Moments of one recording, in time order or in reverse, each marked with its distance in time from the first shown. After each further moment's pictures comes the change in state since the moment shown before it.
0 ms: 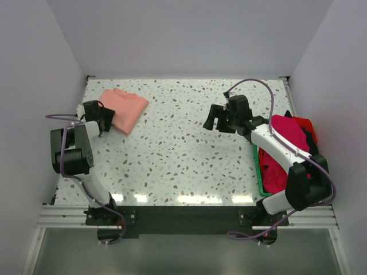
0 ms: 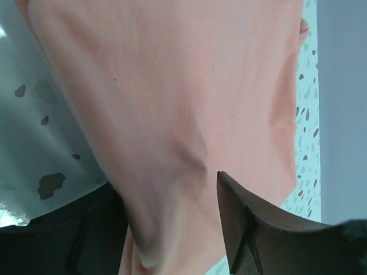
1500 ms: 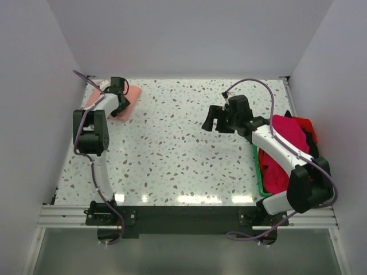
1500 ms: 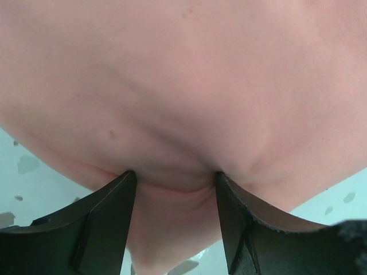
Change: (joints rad) left arm -0.243 0.316 0.635 -0.602 -0.433 0.347; right arm 0.011 -0.024 0.000 -0.007 -0.042 -0.027
